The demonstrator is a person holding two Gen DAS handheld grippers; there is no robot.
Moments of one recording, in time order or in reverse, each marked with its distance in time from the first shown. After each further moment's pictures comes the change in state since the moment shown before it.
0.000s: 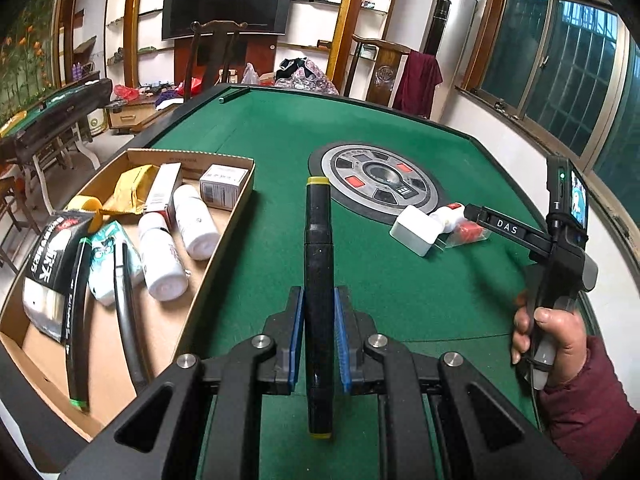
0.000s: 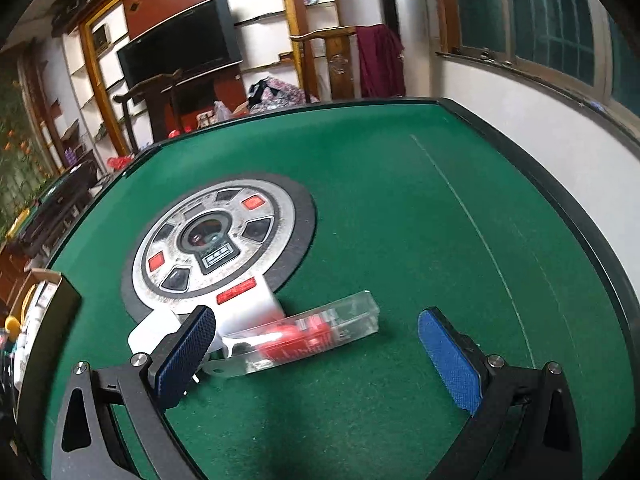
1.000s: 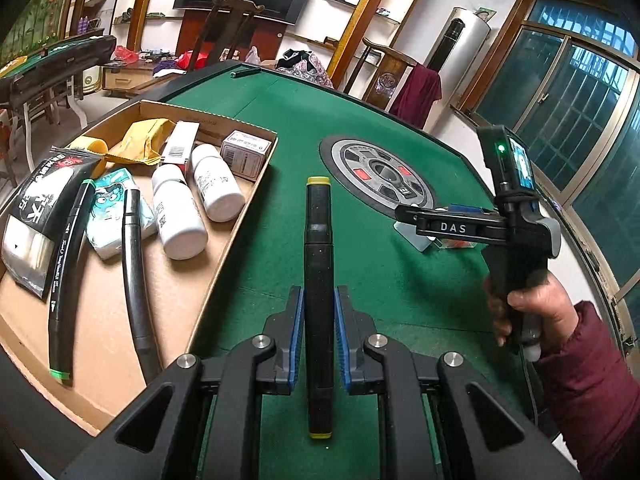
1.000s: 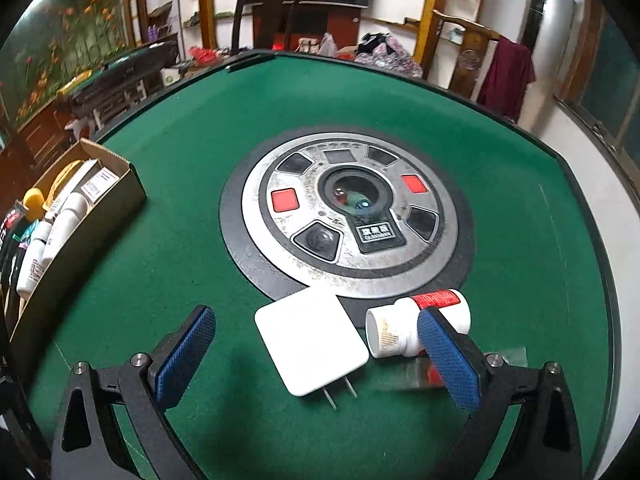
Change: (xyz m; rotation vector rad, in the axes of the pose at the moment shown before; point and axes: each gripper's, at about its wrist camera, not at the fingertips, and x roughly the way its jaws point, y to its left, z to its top) left arm -0.002 0.043 -0.020 -0.139 0.015 -0.120; right arm 0.023 0.118 0.000 -0.468 0.207 0.126
